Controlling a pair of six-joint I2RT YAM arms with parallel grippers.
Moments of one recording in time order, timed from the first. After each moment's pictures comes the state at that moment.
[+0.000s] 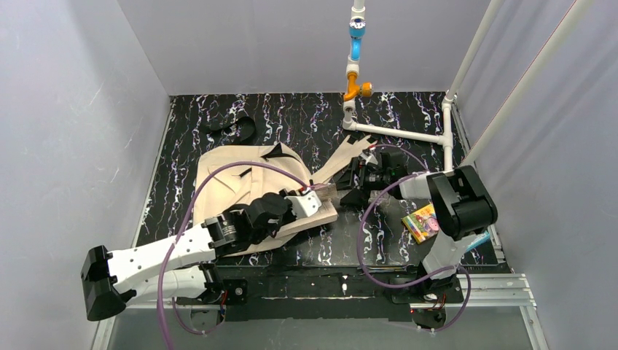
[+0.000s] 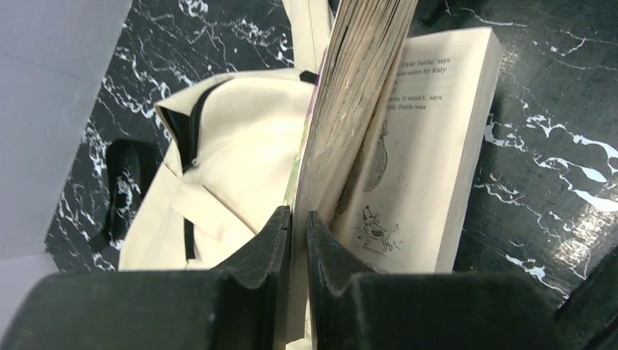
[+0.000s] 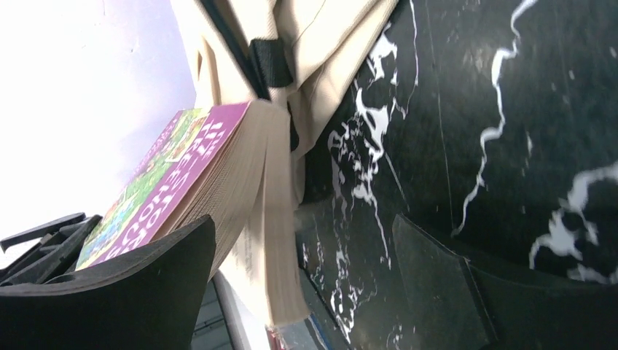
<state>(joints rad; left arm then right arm) -1.11 0.98 0.76 -0.35 -0.44 0.41 0.31 1.73 0.71 0.28 -0.91 0.83</state>
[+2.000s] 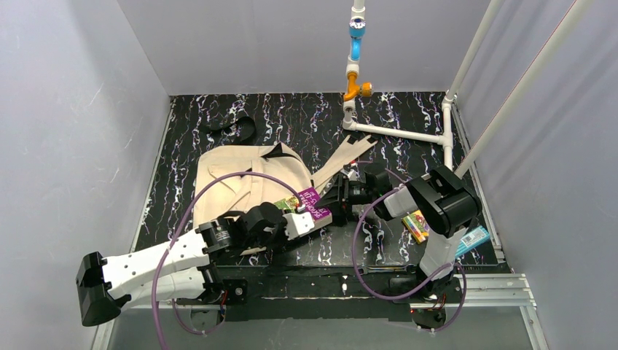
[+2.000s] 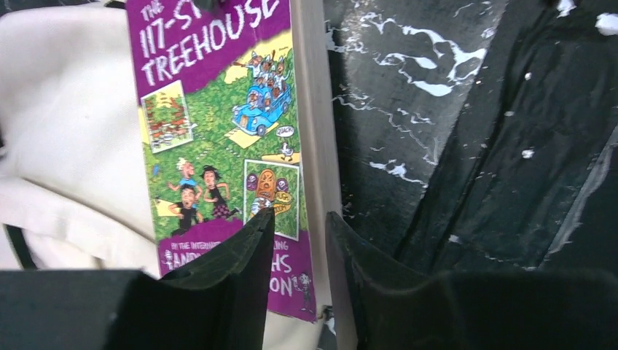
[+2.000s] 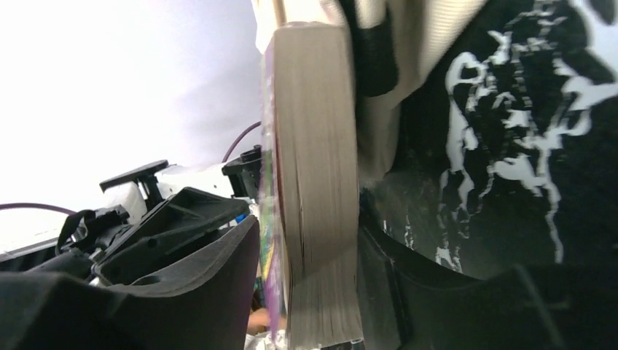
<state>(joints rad) -1.10 0.89 0.67 -0.55 -0.12 0.28 0.52 1.85 0.57 0.82 -0.96 1.31</state>
